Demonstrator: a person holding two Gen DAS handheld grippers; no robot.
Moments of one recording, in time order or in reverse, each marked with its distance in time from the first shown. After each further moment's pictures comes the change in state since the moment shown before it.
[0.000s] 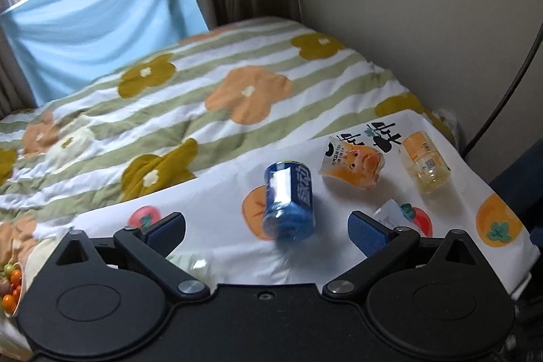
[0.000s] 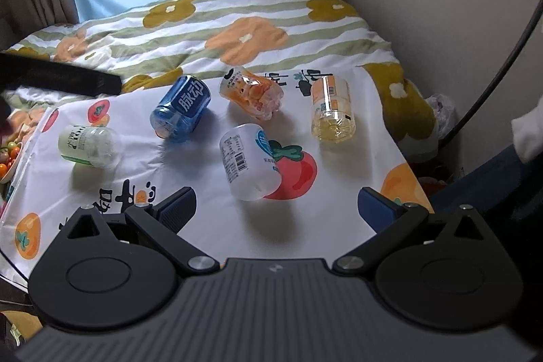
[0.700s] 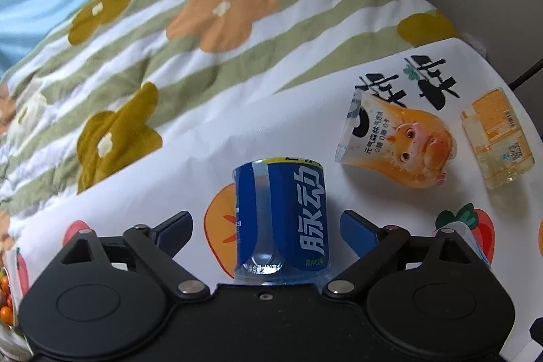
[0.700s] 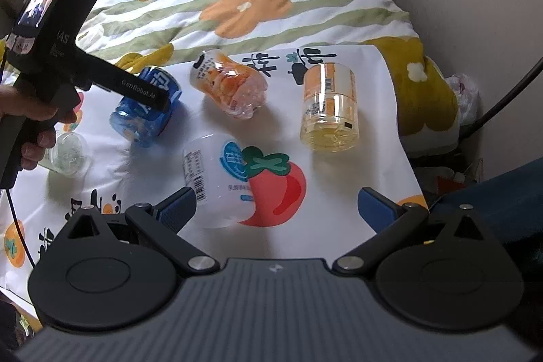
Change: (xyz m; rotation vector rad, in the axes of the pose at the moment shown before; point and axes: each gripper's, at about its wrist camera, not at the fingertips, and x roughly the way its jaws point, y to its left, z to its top) left arm 0.167 -0.016 0.040 0.070 0.332 -0.008; right arm 0.081 -0.038 0.044 0.003 0.140 0.058
